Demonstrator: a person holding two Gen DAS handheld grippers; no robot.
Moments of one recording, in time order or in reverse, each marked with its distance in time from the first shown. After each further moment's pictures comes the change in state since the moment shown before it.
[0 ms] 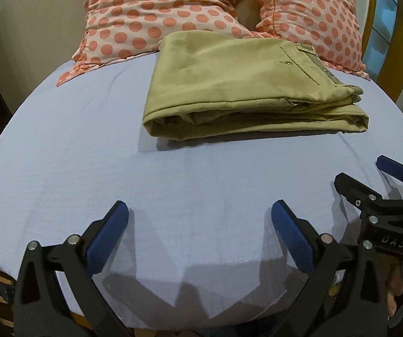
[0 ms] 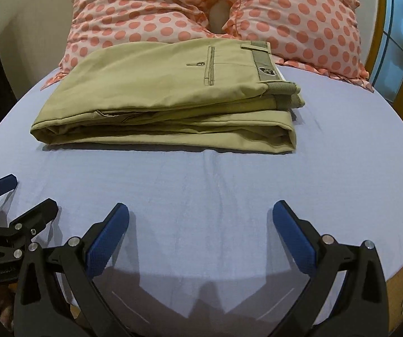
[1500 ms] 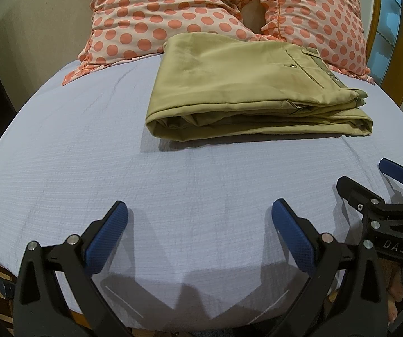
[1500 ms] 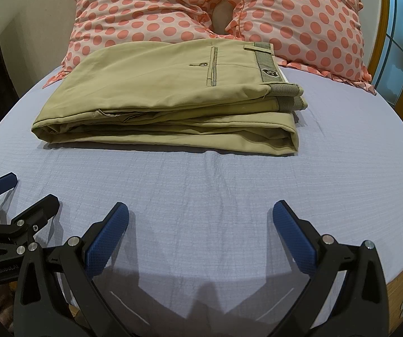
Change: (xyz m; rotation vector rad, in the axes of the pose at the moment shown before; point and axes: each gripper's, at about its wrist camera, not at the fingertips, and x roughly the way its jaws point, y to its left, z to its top) left arm 0.001 -0.003 0.001 -0.024 -0.003 0.022; right arm 0.001 -0.001 0.003 -0.011 -0.001 0.006
